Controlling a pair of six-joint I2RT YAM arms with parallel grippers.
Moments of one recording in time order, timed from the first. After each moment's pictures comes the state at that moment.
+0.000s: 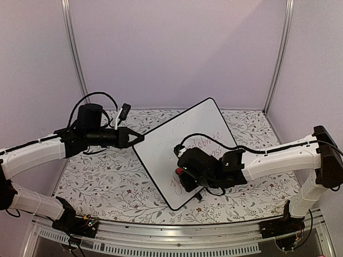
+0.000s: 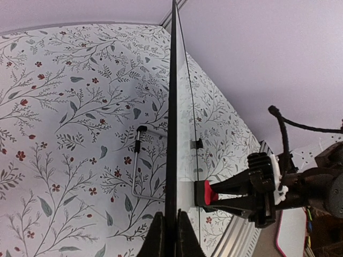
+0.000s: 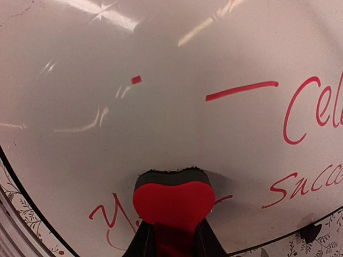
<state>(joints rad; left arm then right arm) -0.57 1.20 0.81 -0.06 0.51 -0.42 1.24 1.68 1.12 -0.35 0.43 0.47</state>
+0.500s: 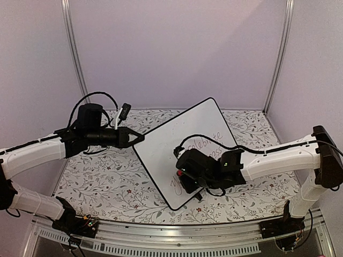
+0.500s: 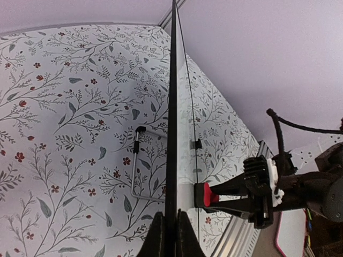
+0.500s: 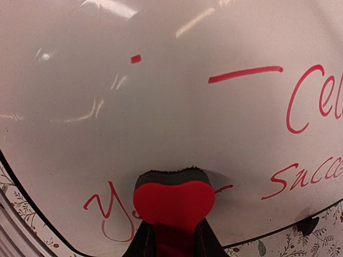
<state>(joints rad) -0.57 1.21 0.81 -0.06 0.51 -0.42 1.26 1.68 1.12 -0.38 0.44 0.49</state>
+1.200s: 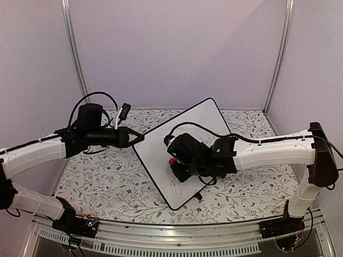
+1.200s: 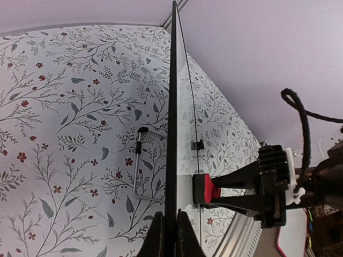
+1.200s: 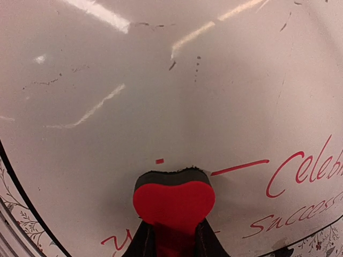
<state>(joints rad) -0.57 1.21 0.81 -0.05 0.51 -0.42 1.22 1.75 1.32 -0.47 0.46 0.36</state>
